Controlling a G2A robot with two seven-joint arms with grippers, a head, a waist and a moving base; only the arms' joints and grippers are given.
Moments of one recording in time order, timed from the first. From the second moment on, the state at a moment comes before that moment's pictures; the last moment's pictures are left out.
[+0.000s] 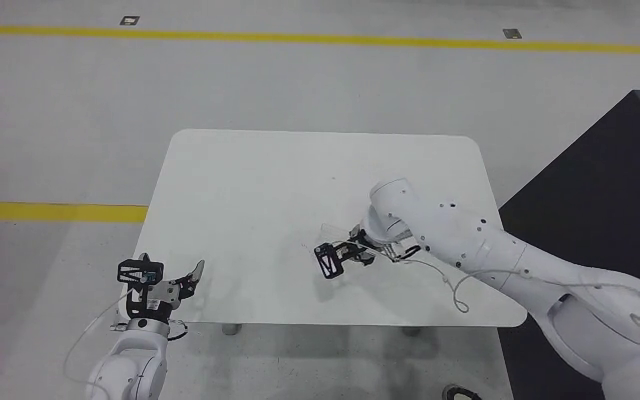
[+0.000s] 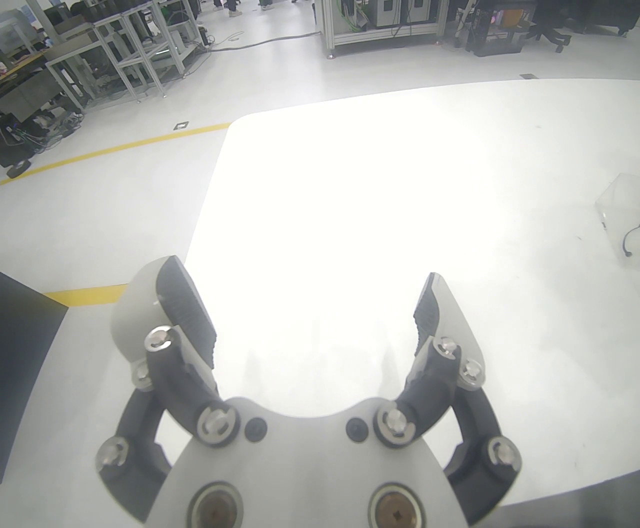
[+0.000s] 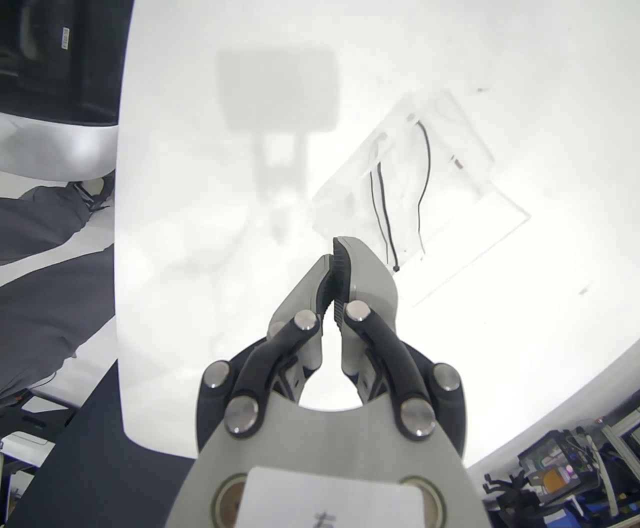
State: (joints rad) left arm 1.73 -1.15 -1.60 -1.80 1.33 0.00 0.00; right arm -0.26 -1.13 0.17 -1.27 -0.94 -1.01 0.81
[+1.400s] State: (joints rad) left arm 1.73 -1.15 -1.60 -1.80 1.33 0.00 0.00; right arm -0.31 -1.27 0.17 -1.02 -1.70 -1.01 0.13
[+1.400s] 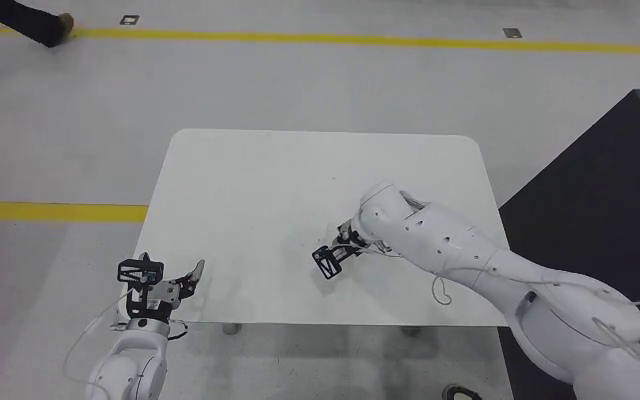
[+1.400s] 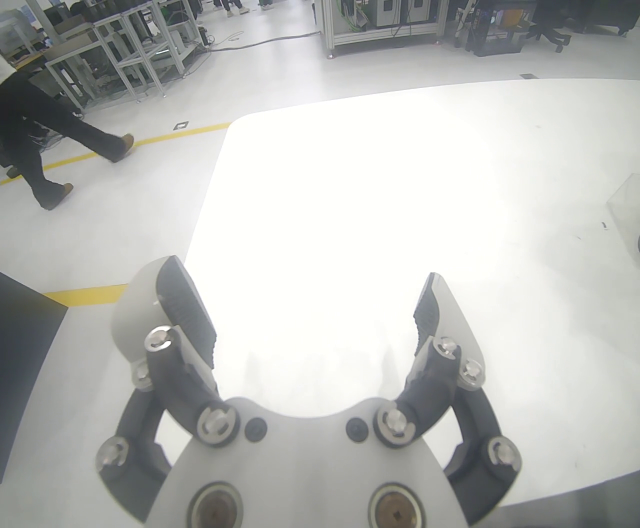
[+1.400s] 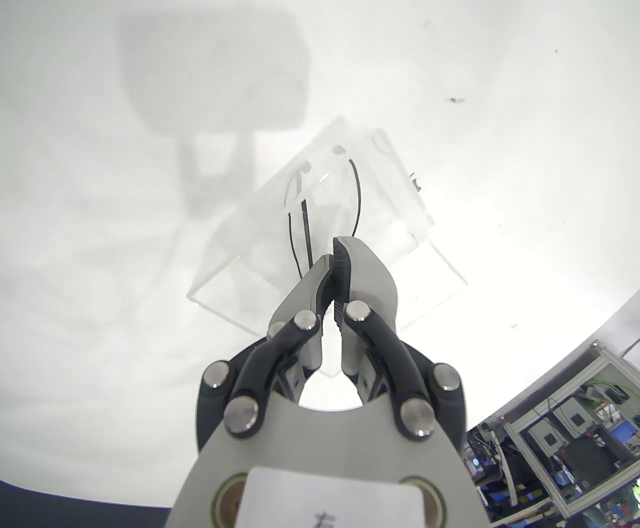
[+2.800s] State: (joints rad) left arm 1.73 -1.15 -1.60 -1.80 1.33 0.00 0.00; right arm -0.28 -1.10 0.17 -1.25 -1.71 -1.01 0.07
